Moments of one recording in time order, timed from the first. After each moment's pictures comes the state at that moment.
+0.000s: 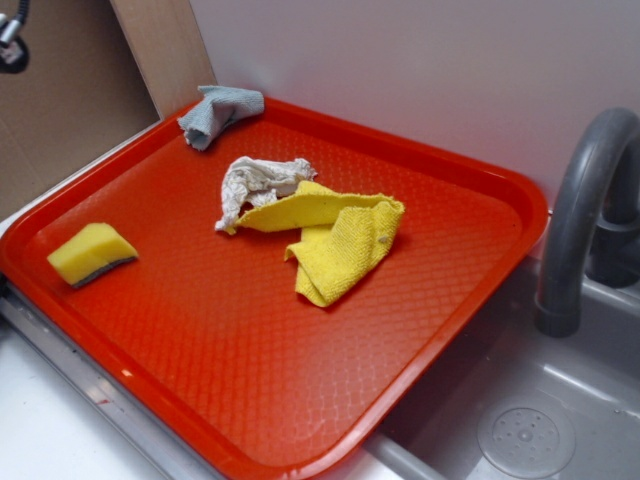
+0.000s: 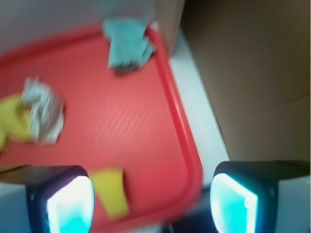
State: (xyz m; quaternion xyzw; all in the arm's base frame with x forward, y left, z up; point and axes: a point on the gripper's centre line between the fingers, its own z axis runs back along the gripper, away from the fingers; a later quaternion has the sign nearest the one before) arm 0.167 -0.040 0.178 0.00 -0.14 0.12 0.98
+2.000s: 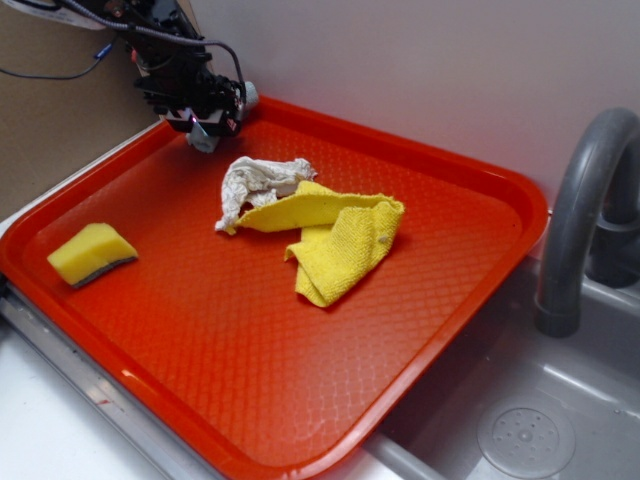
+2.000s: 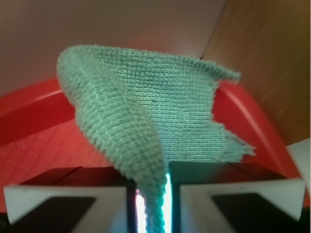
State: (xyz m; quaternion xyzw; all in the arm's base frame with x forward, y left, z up) arm 0.317 -0.054 0.043 0.05 -0.19 0.16 0.97
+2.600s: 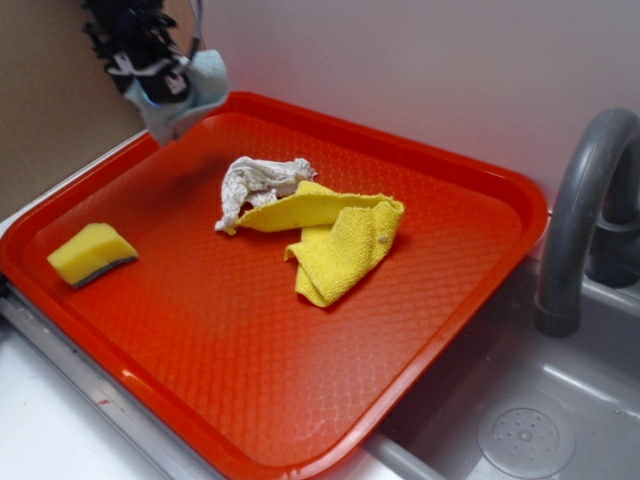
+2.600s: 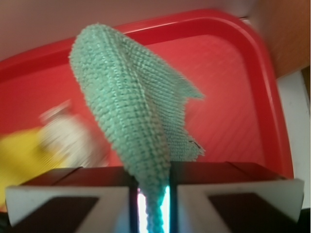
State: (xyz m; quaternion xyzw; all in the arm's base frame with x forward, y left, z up) arm 0.238 -0.098 0.145 -0.09 -0.06 0.00 0.99
